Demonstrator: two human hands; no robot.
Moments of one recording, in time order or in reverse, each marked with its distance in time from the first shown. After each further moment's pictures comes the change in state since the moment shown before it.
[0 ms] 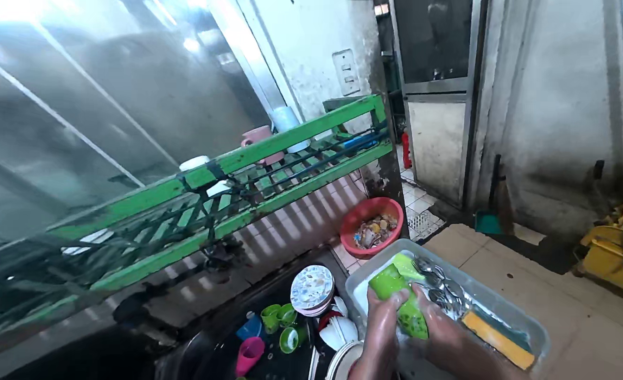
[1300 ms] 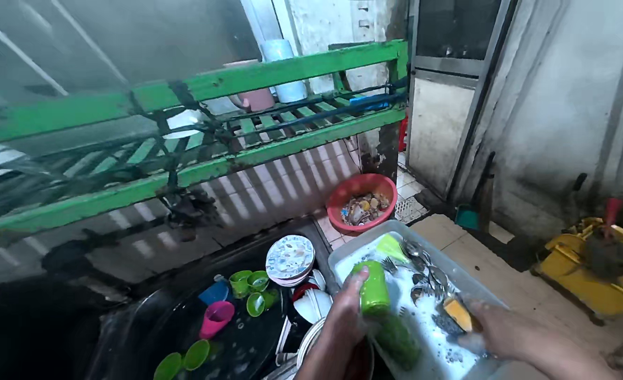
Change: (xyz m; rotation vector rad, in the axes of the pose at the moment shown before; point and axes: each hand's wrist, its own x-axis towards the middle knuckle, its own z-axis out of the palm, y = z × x) left_hand -0.001 0.012 -0.031 -0.168 -0.069 -0.343; right_hand -0.031 0.047 -0.090 -0.480 -0.369 0.372
